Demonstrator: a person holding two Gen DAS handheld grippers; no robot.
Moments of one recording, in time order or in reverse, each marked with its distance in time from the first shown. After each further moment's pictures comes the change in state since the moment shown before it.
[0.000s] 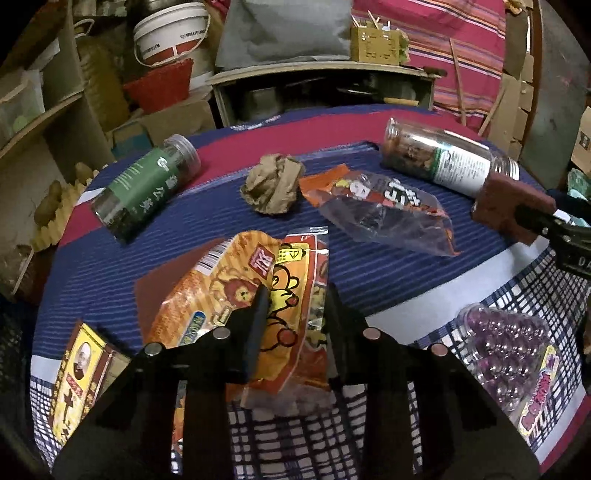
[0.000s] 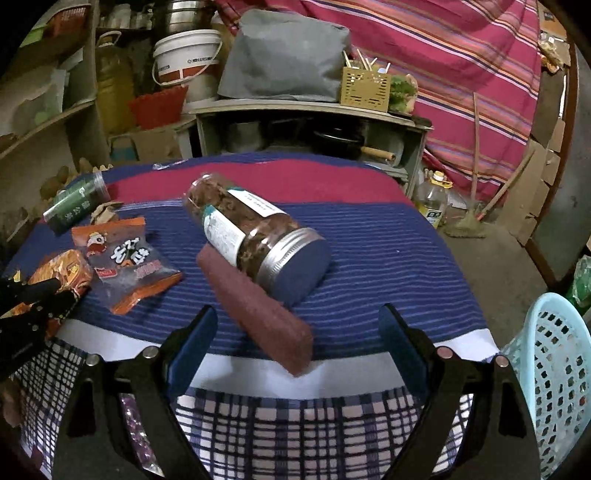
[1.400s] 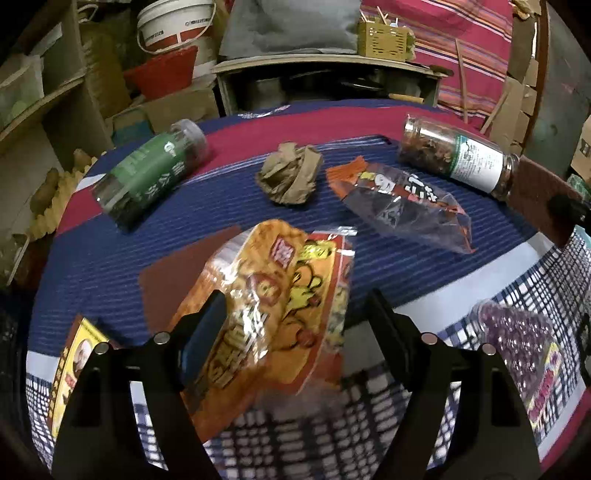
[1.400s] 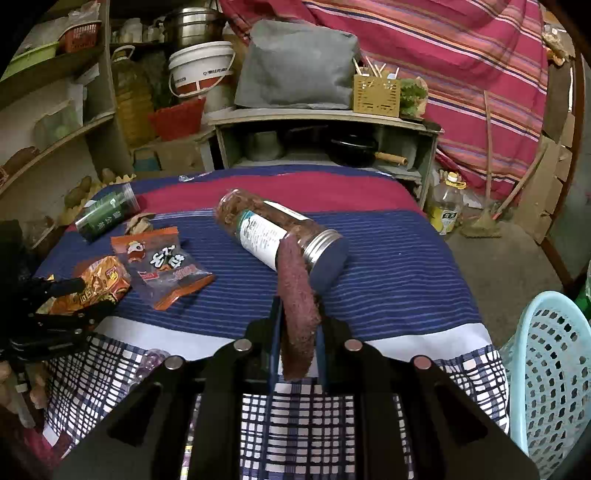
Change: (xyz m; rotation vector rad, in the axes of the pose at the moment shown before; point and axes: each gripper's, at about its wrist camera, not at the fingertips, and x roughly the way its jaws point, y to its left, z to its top) left arm 0.013 0.012 -0.001 -0.014 0.036 -0.017; right arm -0.030 -0.010 0.000 0.019 -0.007 0.089
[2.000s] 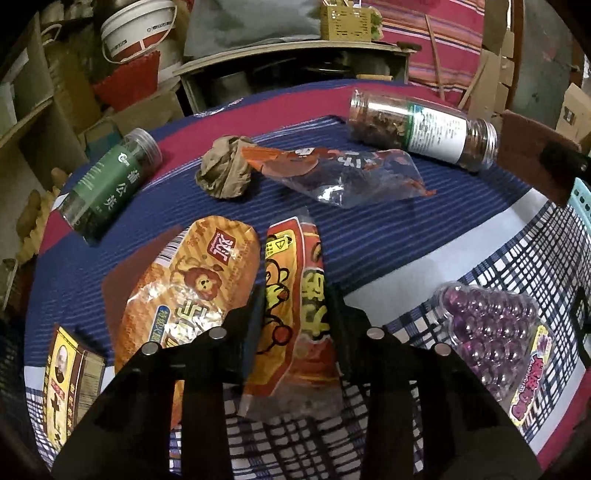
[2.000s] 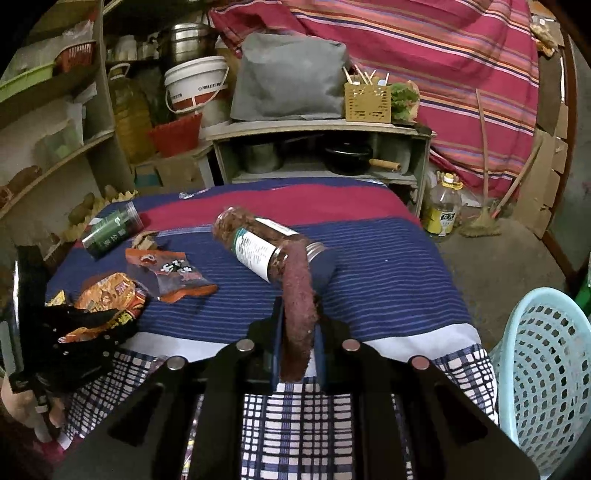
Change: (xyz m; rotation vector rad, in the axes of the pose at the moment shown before) left arm -0.002 -0.032 -0.002 0.096 0.044 -0.048; right arm -0.021 -0.013 0.003 0.050 -0.040 0.021
